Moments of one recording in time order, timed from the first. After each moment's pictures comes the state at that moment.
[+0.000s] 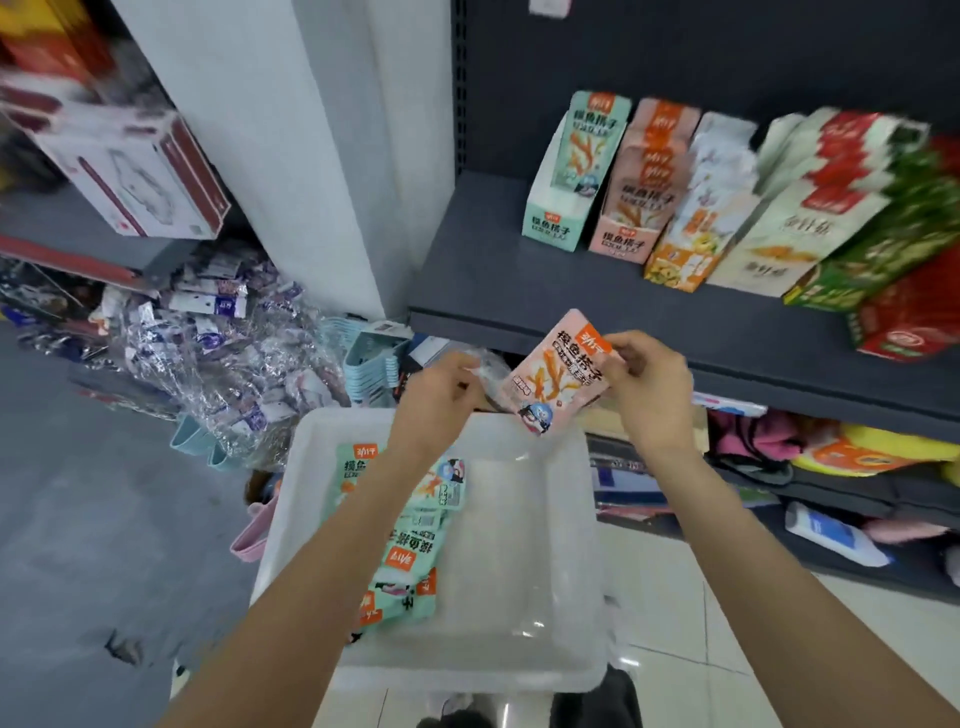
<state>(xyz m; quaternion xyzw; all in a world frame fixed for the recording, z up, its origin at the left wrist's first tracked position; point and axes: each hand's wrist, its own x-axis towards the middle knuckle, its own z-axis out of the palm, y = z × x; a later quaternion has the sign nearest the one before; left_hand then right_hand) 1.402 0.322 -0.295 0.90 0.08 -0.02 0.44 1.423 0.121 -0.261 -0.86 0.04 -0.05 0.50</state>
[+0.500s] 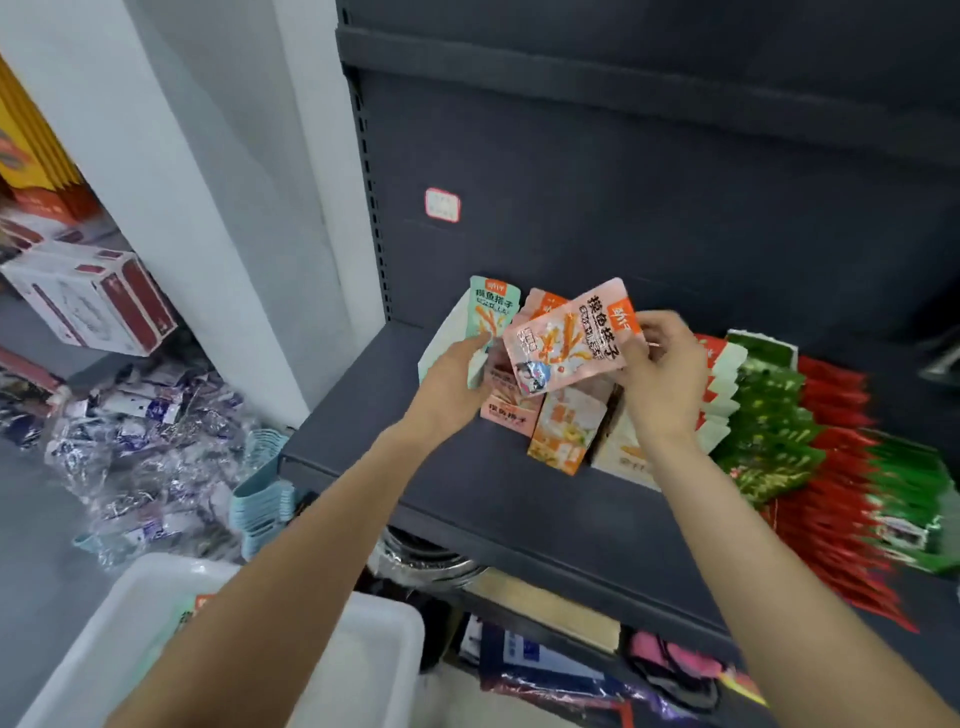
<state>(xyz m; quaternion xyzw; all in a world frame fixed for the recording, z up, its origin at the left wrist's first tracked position) 1.606 0.172 -0.208 0.91 0.05 0.05 0.41 1.626 -0.020 -0.160 -0.82 -0.01 -0.19 0.54</state>
